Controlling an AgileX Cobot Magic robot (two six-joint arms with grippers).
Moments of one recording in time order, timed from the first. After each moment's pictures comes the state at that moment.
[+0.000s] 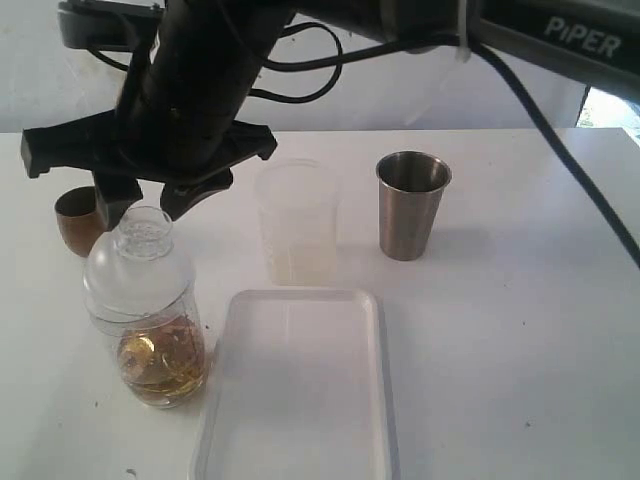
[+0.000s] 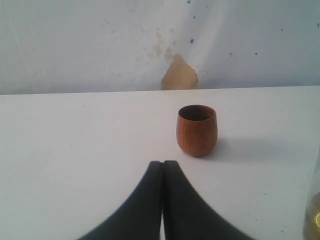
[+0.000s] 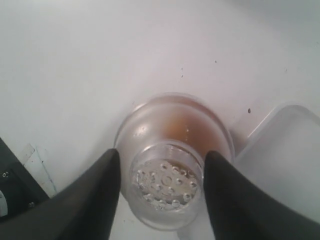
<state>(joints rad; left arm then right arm) 0.01 0.00 -0.01 0.03 0.22 0.00 0.75 1.95 -1.94 0.27 1.12 0.19</state>
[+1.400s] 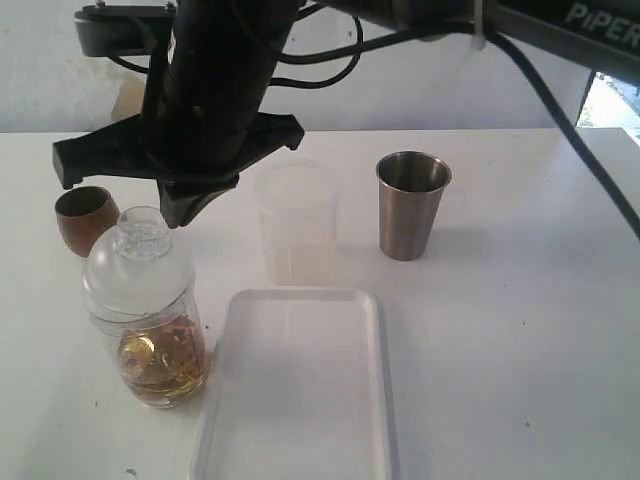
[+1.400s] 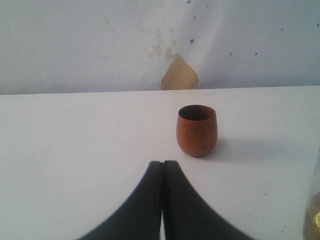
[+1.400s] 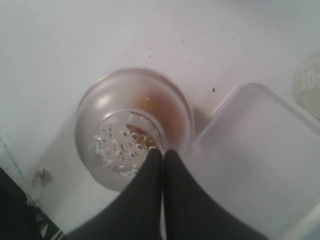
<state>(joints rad) 0.01 0.00 -0.01 0.03 0.22 0.00 0.75 1.93 -1.95 0.16 1.22 0.21</state>
